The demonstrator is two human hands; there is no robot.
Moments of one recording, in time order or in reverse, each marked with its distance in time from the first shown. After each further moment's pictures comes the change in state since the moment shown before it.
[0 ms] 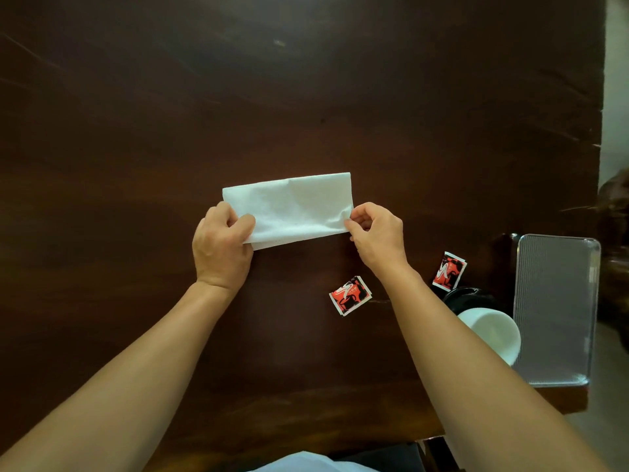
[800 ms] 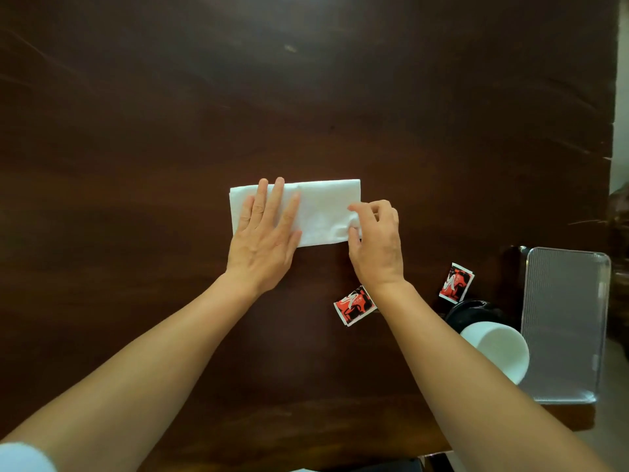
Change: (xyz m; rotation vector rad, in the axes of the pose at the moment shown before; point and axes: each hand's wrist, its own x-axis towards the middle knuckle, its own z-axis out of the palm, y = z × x) left_hand 0.008 0.009 0.042 0.196 -0.391 0.178; right_hand -0.011 -0.011 0.014 -0.303 0.177 -0.348
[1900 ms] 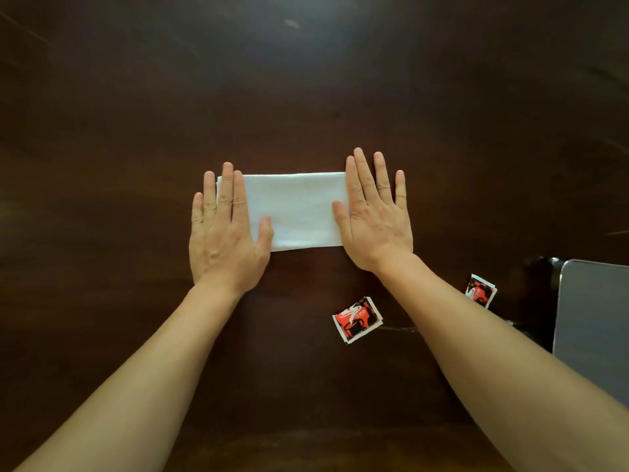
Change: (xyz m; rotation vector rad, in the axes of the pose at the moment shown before) left_hand -0.002 -0.016 0.022 0.036 0.173 -0.325; right_hand 0.045 0.036 0.037 -0.414 -0.210 -0.221
